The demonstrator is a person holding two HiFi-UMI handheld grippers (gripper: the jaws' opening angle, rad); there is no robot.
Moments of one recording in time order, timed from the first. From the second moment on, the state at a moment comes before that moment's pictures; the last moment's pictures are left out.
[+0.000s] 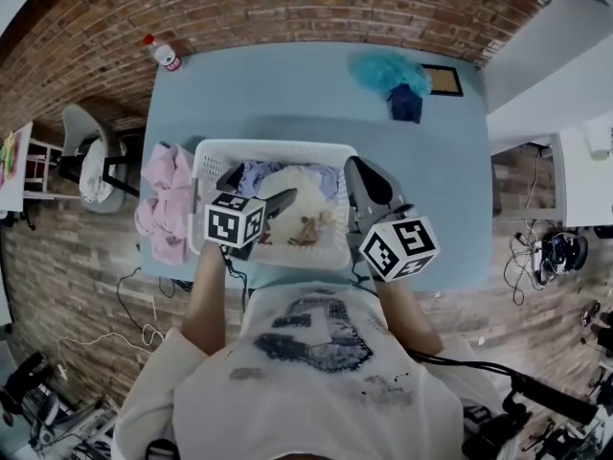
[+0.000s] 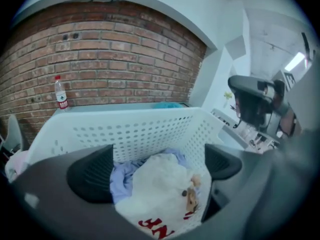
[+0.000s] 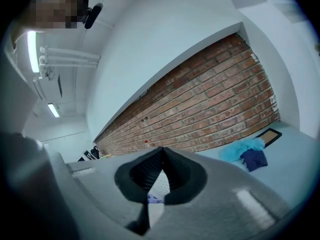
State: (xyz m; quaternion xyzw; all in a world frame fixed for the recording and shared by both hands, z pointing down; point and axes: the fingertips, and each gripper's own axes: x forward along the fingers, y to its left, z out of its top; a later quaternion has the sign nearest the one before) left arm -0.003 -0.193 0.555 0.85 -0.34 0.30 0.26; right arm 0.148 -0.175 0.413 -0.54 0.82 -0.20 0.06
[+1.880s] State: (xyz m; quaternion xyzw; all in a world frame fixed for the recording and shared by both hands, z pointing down) left arm 0.009 -0.176 0.752 0.79 -0.23 0.52 0.23; right arm 0.181 -0.207 0.461 -0.55 0.79 -0.25 0.07
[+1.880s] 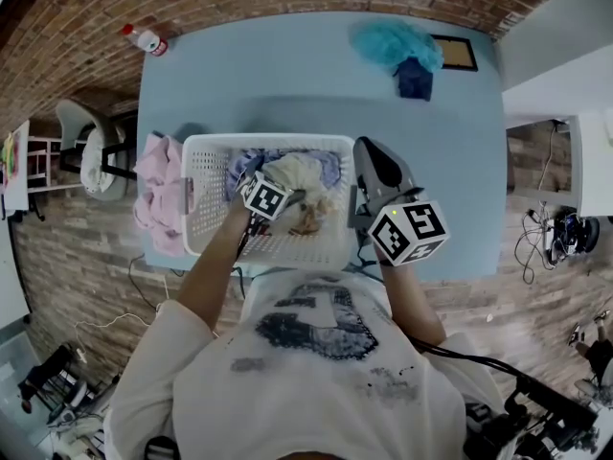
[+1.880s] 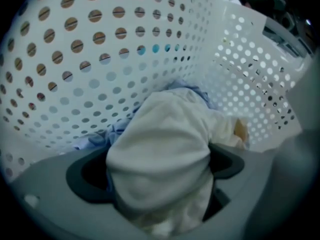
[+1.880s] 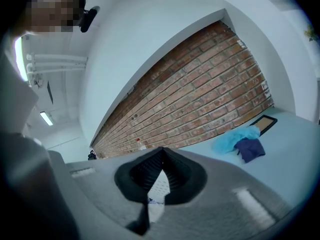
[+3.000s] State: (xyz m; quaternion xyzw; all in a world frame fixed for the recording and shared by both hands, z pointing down) left arm 0.012 -0.177 0.655 0.83 -0.22 0.46 0.24; right arm 0.177 -0.163 0.430 -0.55 0.80 -0.22 0.07
